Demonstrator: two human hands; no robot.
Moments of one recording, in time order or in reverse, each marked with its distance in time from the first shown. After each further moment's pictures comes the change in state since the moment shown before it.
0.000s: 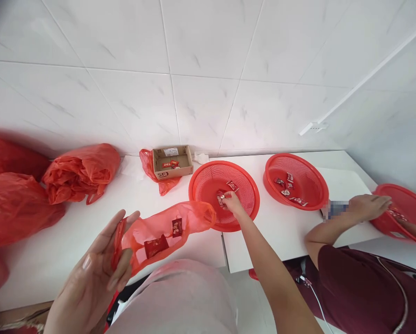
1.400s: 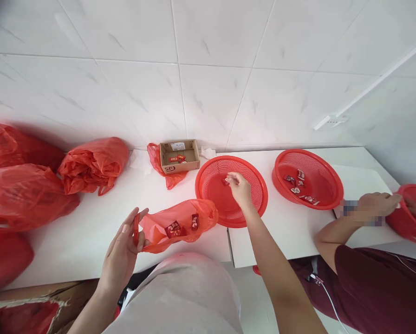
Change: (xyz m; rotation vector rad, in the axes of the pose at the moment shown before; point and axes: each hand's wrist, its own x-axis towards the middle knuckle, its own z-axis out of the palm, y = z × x) left_hand 0.038 -0.060 -0.044 0.086 0.210 0.003; right_hand -0.018 -0.060 0.001 -0.210 0.139 -0.383
